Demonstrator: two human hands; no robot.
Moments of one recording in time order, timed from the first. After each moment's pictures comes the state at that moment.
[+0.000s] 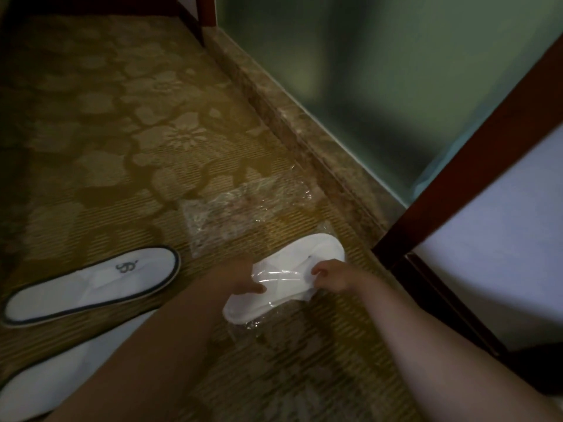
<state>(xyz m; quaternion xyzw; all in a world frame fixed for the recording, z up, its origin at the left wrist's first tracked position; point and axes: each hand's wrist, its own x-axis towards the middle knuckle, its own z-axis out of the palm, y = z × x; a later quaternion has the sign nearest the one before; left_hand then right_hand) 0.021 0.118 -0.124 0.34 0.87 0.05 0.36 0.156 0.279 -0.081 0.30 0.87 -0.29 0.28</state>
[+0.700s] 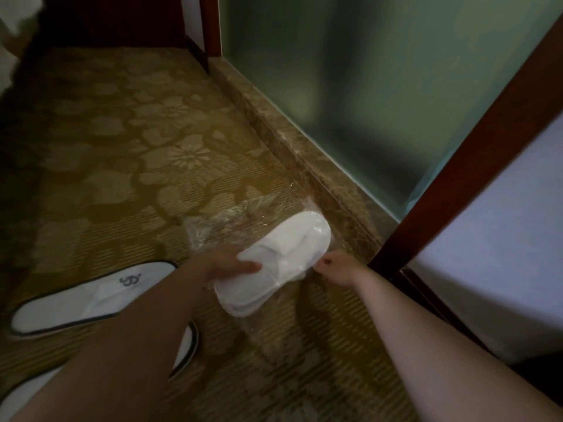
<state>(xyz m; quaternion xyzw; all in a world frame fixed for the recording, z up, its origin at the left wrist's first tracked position) 0.000 0.111 -0.056 0.27 0.83 0.23 0.43 0.149 0.290 -0.054 0.36 0.86 -0.33 0.14</state>
